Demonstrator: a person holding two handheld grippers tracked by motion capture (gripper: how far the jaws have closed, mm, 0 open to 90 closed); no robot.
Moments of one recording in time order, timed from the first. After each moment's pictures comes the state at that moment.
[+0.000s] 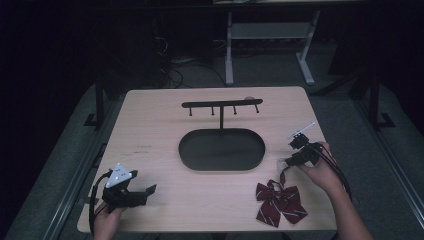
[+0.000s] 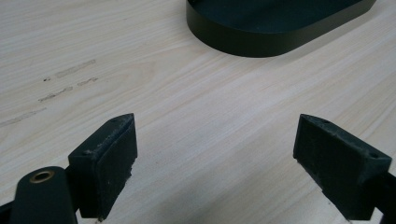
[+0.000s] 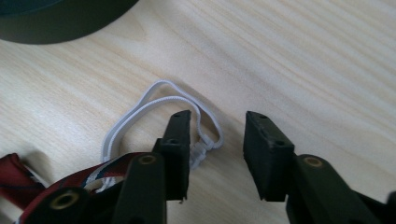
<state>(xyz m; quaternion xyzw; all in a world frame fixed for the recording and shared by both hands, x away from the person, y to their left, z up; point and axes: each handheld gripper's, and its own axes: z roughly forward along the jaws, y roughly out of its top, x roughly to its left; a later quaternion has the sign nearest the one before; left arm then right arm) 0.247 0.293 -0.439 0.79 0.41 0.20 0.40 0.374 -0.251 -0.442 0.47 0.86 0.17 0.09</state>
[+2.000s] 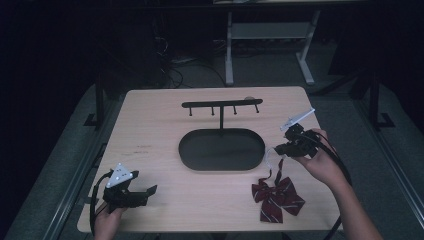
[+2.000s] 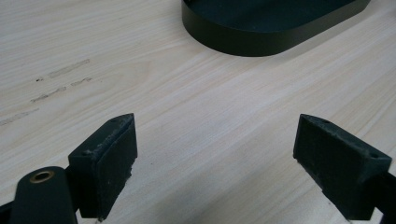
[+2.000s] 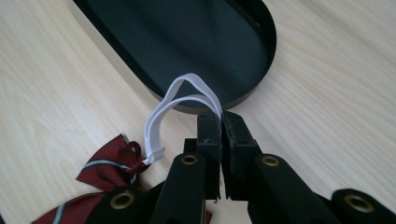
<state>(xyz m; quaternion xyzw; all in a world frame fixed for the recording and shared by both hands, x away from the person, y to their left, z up) 0.248 0.292 -0.440 0.80 0.41 0.19 0.40 0.350 -0.215 -0.357 0.36 0.89 0.26 0.08</state>
